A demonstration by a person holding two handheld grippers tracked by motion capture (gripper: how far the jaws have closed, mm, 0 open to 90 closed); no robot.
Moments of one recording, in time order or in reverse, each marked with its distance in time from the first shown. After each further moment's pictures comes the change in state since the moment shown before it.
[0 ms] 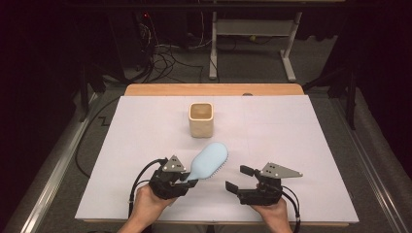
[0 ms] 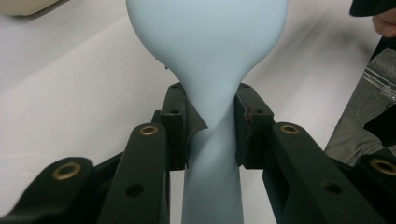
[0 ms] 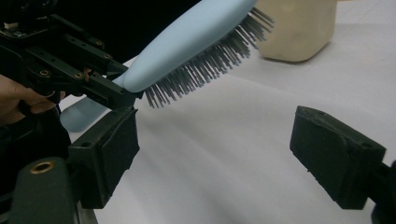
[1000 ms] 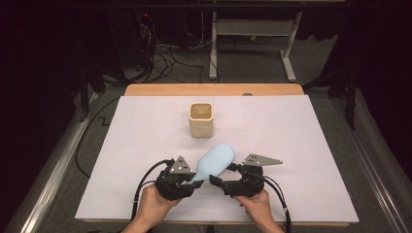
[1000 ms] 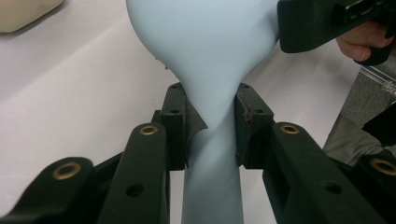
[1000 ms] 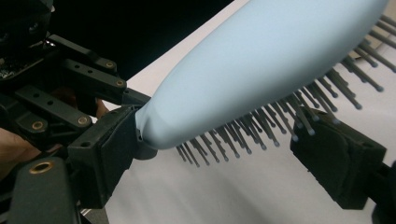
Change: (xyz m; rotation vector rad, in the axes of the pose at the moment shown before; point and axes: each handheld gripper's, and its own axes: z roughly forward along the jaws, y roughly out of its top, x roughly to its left) left arm -0.010 0.007 0.008 0.001 -0.004 0.034; right arm 0.006 0.016 0.042 0.037 0.089 0.095
